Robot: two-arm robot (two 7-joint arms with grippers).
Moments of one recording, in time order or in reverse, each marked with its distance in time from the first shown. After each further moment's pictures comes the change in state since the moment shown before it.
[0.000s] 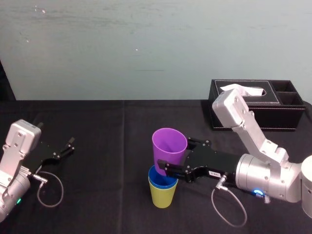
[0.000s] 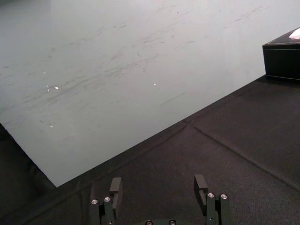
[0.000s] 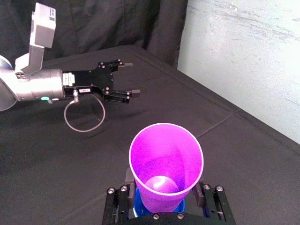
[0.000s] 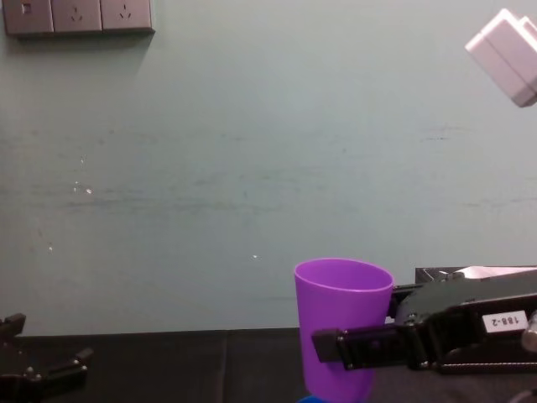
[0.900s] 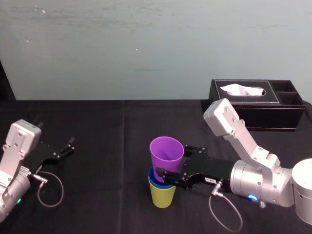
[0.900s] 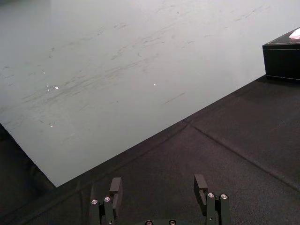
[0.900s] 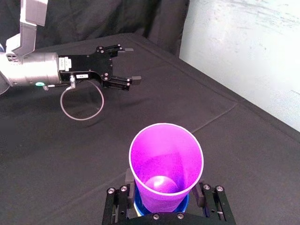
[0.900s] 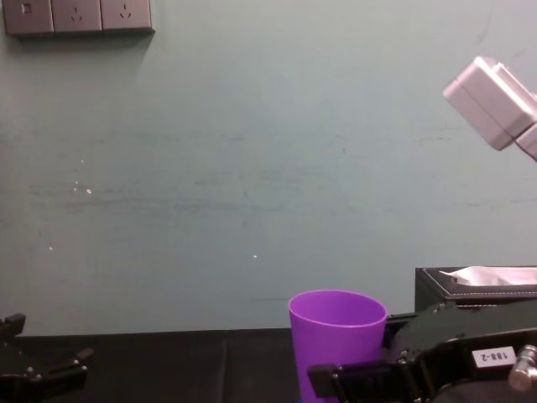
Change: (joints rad) left arm 0.000 0.000 0.000 0.000 0.000 0.000 0.000; right arm 0.029 0.021 -0.071 0.044 0.008 -0.024 -0.033
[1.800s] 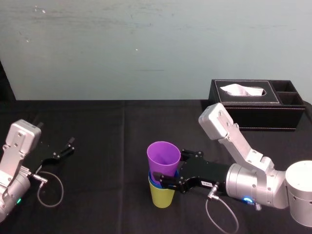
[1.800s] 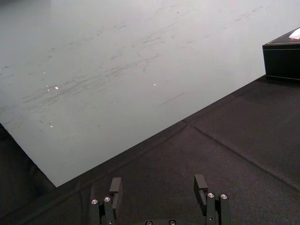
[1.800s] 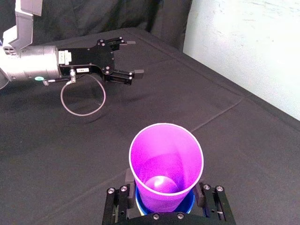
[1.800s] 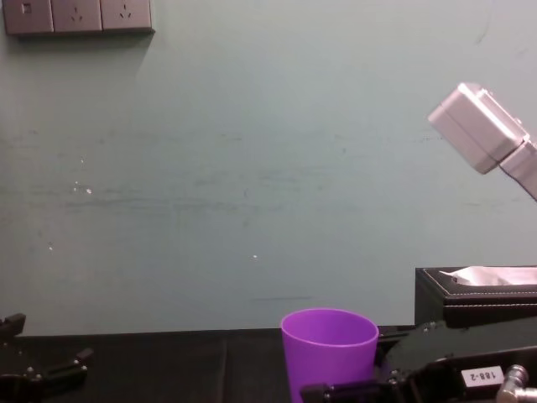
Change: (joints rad) left arm 0.000 0.000 0.000 0.000 0.000 0.000 0.000; right arm 0.019 -0.008 -0.032 0.039 0.008 -0.009 -0.001
